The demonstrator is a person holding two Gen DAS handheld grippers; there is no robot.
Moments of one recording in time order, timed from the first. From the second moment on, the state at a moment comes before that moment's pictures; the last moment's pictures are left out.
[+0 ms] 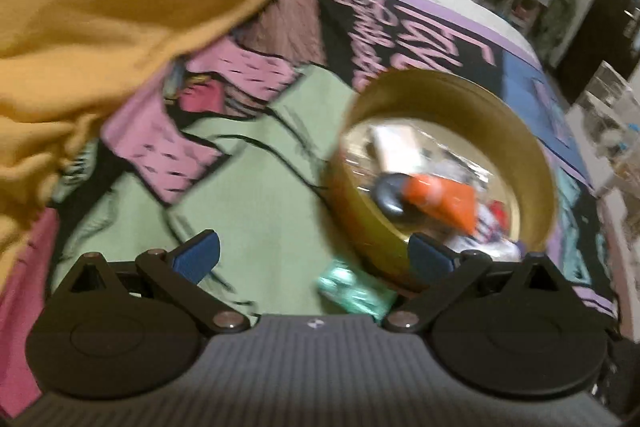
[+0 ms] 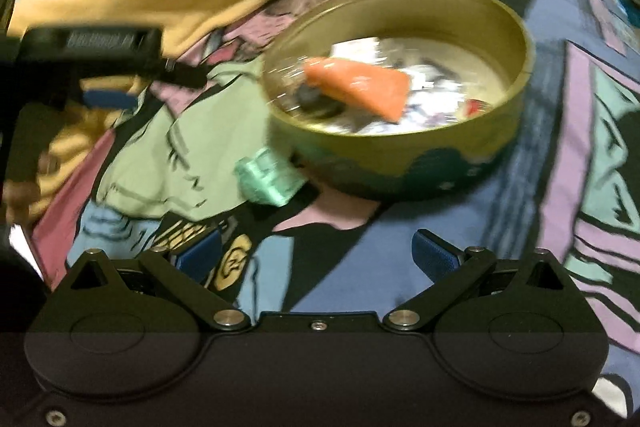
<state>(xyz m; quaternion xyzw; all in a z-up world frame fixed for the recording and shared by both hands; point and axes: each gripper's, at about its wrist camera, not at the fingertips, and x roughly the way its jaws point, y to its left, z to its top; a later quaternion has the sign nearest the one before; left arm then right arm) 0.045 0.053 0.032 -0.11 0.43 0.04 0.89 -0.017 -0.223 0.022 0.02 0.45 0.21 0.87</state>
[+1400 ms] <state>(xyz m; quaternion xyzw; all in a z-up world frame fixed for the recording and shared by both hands) 0.046 0.078 -0.013 -0.21 0.50 0.01 0.84 -0.038 -0.159 0.035 -0.12 0.44 0.19 0.87</state>
